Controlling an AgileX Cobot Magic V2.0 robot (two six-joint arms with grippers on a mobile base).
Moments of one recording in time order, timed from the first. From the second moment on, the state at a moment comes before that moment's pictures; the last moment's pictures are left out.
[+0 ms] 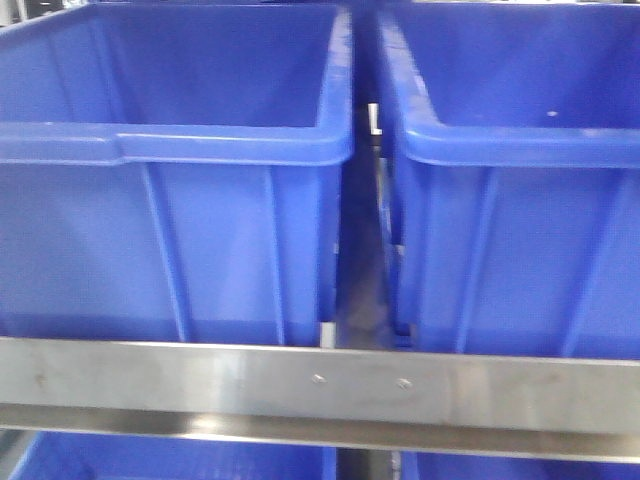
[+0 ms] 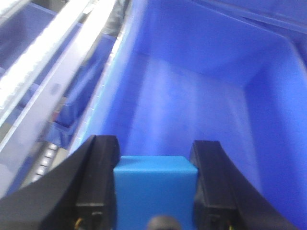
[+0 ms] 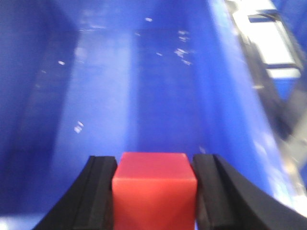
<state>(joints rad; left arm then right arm) -0.08 0.63 -0.65 -0.04 0.42 -0.31 -0.06 0.58 -0.57 0.01 0.44 0.11</state>
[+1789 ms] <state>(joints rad) -0.08 0.63 -0.65 -0.04 0.42 -0.31 -0.06 0.58 -0.57 0.01 0.44 0.11</state>
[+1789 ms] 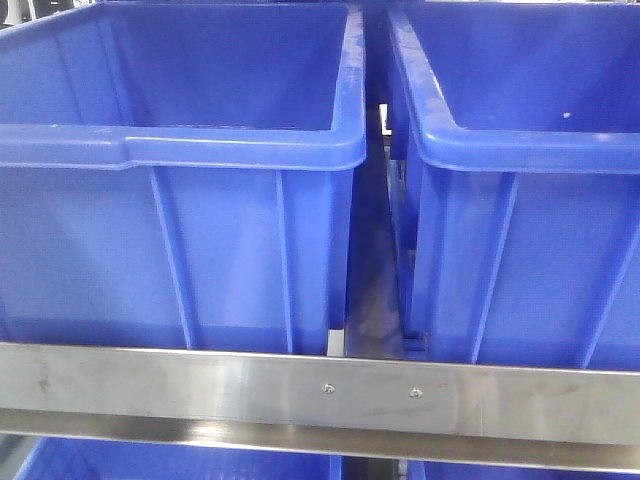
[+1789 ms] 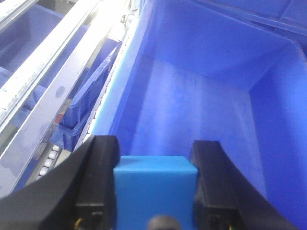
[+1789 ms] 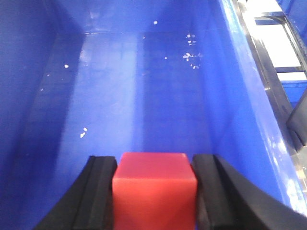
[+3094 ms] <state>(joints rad) -0.08 0.74 -0.70 -0.09 0.31 -0.31 -0.06 0.70 -0.64 0.01 0.32 0.11</state>
